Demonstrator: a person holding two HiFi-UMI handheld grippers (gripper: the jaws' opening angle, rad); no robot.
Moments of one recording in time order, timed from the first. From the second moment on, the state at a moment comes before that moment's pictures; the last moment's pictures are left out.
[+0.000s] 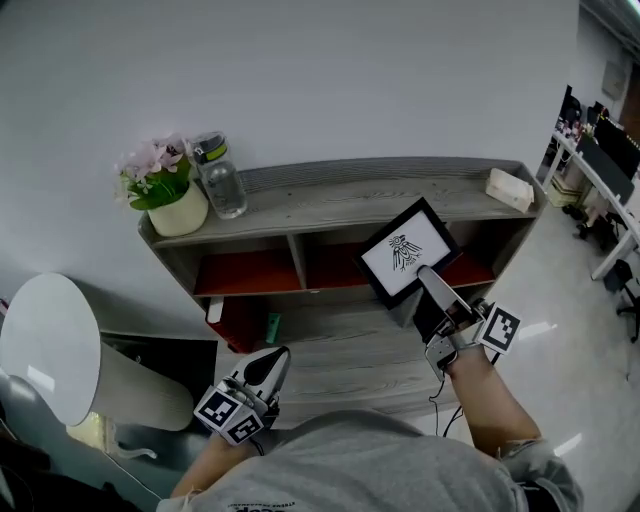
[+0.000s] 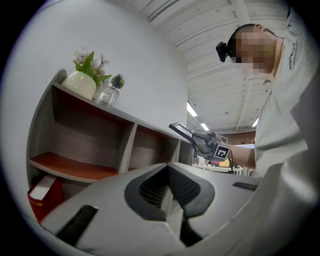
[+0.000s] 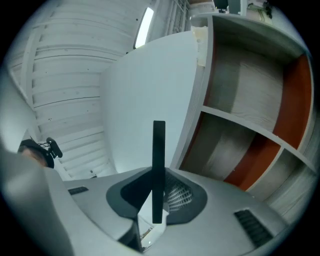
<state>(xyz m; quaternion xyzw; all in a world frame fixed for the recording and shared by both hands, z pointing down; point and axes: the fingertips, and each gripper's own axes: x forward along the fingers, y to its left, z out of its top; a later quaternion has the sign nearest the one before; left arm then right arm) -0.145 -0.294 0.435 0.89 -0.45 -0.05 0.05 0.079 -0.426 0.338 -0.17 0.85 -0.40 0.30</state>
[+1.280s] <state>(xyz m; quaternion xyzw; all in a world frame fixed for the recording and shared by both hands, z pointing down) -0.242 -0.334 0.430 0.91 -0.40 -0.07 0.06 0.031 -0.472 0.336 -0.28 0.75 -0.46 0.39</state>
